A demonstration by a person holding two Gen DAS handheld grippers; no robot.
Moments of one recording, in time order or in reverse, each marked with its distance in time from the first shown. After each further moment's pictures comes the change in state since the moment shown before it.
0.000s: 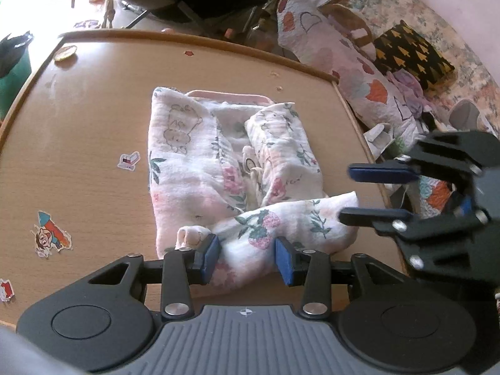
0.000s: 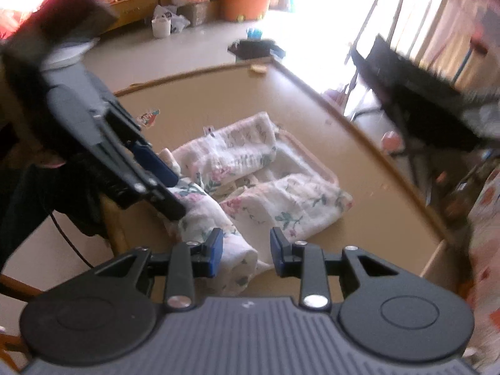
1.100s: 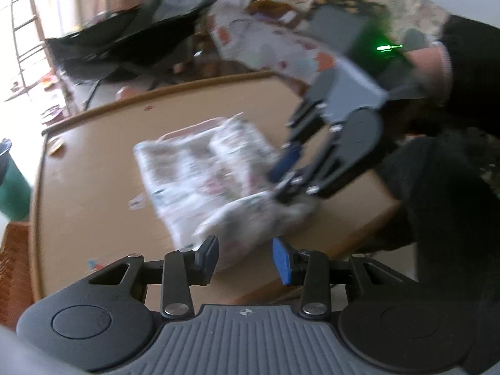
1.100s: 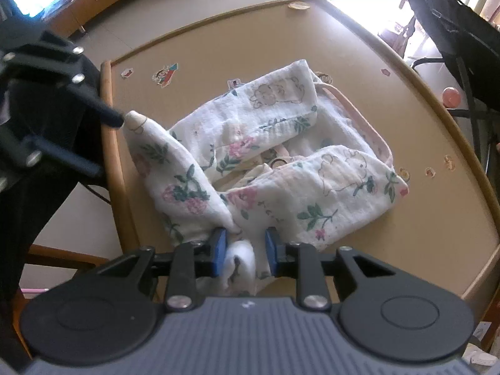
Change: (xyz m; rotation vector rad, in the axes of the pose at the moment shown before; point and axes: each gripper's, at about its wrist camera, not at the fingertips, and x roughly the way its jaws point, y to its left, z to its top) left arm -0.077 -0.032 -0.018 0.432 -0.046 0.013; right arm 0.067 -0.047 0.029 0.035 0.287 0.288
